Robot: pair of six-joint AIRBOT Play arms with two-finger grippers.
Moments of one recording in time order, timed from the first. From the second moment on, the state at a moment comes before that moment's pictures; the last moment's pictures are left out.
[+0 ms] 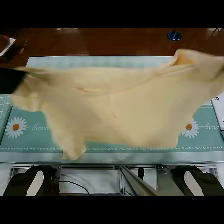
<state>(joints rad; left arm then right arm) 0.17 -0.63 0.96 0.91 -1.08 -1.35 -0.20 -0.74 1.34 -1.15 1.41 1.38</state>
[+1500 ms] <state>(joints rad) 0.52 -1.37 0.78 0.84 -1.14 -1.25 -0.52 -1.32 1.02 -0.96 1.20 1.26</state>
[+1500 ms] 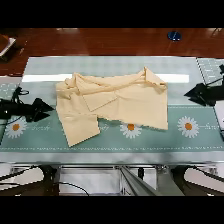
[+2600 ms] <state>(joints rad) 0.39 -1.44 0.61 0.53 -0.95 -1.03 -0.49 -1.29 0.65 -0.96 1.24 1.27</state>
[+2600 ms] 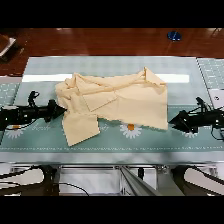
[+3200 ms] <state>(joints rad) 0.39 -1.32 0.83 0.39 -1.03 -1.02 -0.25 -1.34 1.11 -0.82 1.25 1.28</state>
